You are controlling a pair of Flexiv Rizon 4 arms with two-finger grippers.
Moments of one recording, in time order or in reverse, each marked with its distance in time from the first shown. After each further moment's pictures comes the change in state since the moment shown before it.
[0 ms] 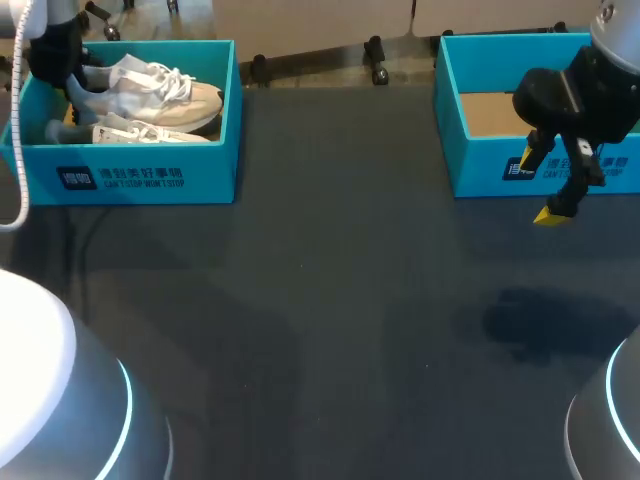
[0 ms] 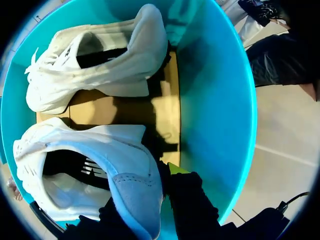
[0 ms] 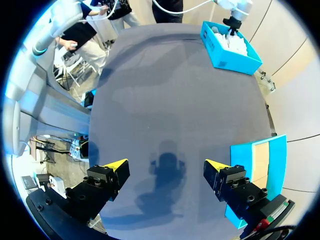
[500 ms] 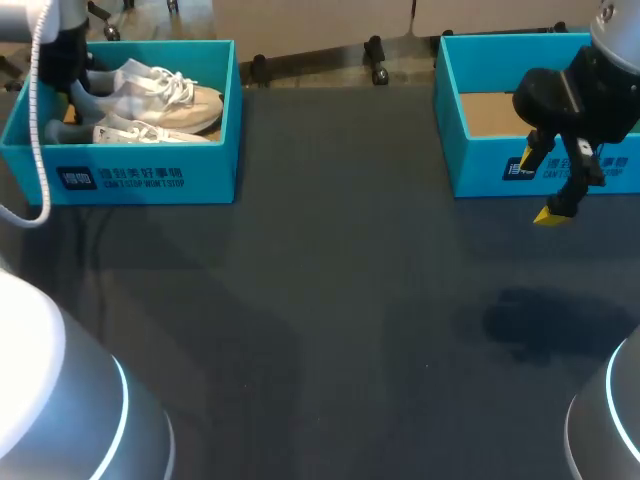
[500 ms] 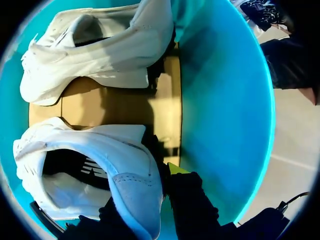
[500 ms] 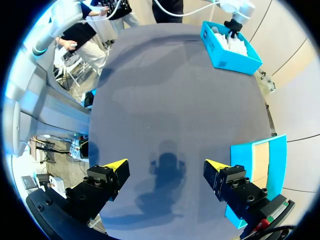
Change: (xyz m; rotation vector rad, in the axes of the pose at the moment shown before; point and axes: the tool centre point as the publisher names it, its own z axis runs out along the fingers) left arm 0.002 0.006 0.019 0.023 0.038 -0.034; right arm 0.000 0.000 0.000 0.000 0.000 0.000
